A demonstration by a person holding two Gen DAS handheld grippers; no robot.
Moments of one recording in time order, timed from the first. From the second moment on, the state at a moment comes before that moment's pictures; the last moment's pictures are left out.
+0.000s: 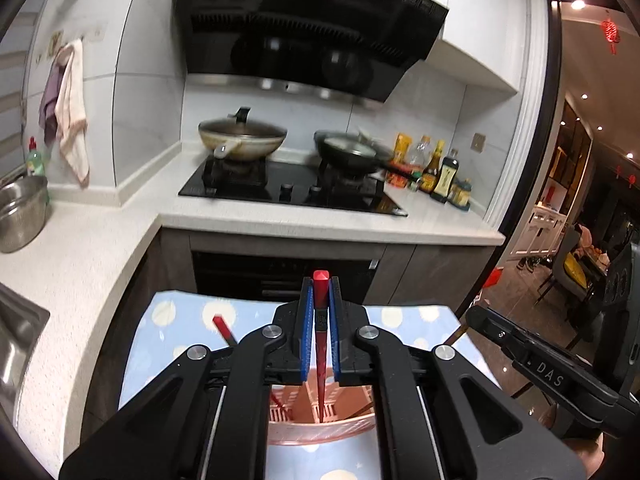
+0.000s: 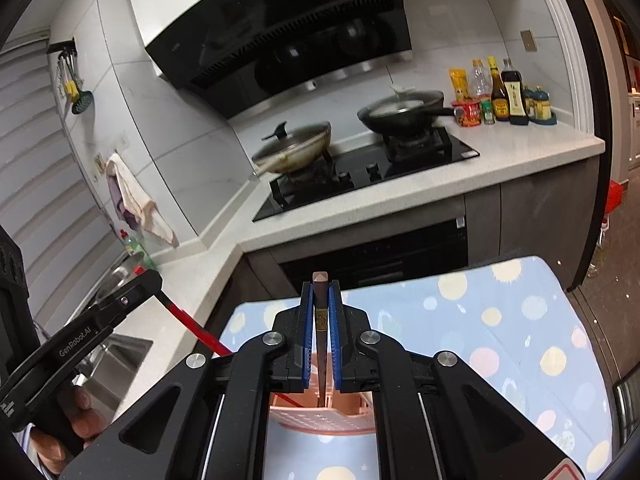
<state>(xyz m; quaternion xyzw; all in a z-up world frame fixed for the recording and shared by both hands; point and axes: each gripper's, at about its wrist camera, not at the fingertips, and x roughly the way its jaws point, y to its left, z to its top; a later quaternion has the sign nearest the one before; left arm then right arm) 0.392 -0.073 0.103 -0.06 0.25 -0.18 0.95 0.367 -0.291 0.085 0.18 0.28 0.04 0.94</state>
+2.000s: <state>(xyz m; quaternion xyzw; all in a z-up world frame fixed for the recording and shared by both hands) 0.162 -0.043 -0.063 0.05 0.43 -0.08 0.90 0.092 -0.250 -0.064 0.10 0.44 -0.01 0.89</state>
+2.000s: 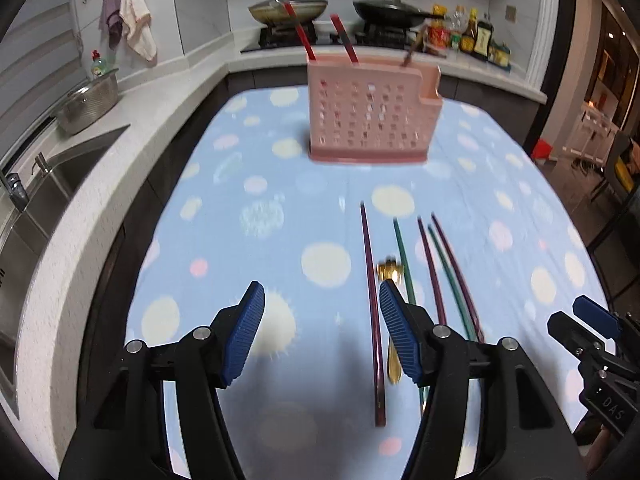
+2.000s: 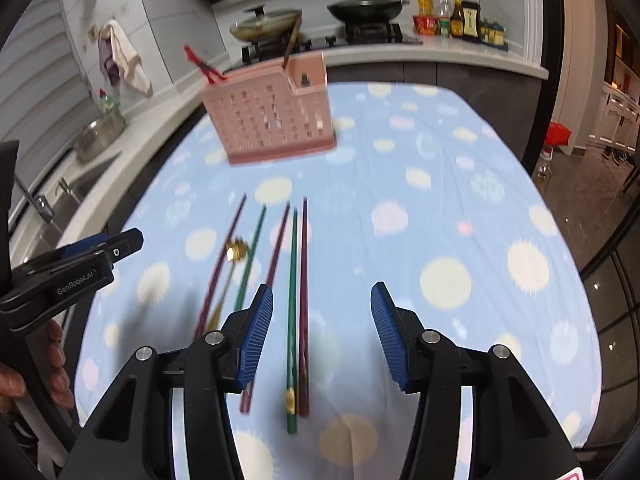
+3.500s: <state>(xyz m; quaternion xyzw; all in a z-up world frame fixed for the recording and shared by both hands) 0.129 -0.049 -0.142 0.03 0.49 -0.14 0.86 0.082 -0.229 -0.133 0.07 0.51 0.02 0.86</state>
